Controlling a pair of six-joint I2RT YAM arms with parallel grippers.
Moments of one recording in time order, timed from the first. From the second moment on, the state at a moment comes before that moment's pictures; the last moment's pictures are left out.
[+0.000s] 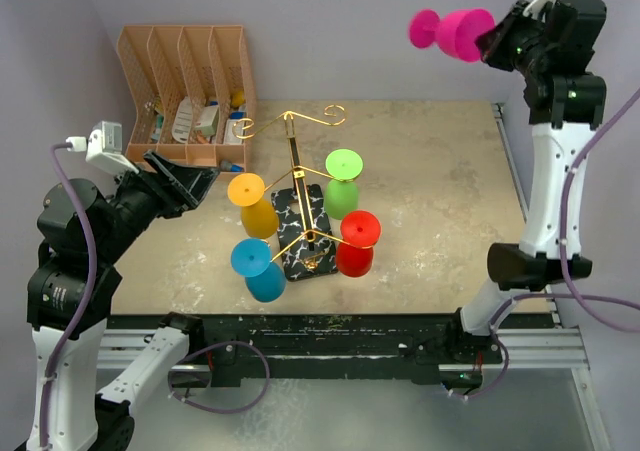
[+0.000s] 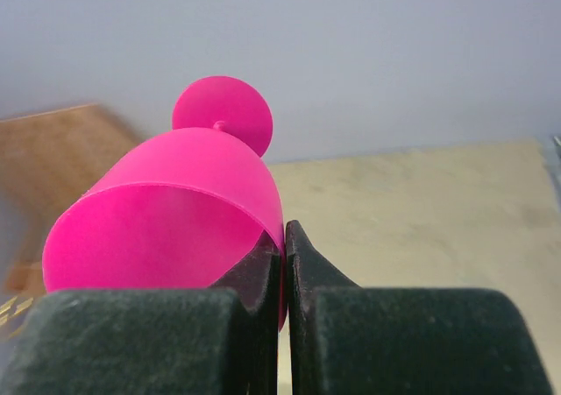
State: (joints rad) left arm -0.22 0.76 1.43 -0.78 0.20 -0.69; right arm 0.02 1.68 2.42 -0.86 -0.21 0.29
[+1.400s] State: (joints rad) left arm -0.22 0.65 1.36 -1.02 -0.04 -0.51; right arm -0.02 1.95 1.82 -0.90 0.18 0.24
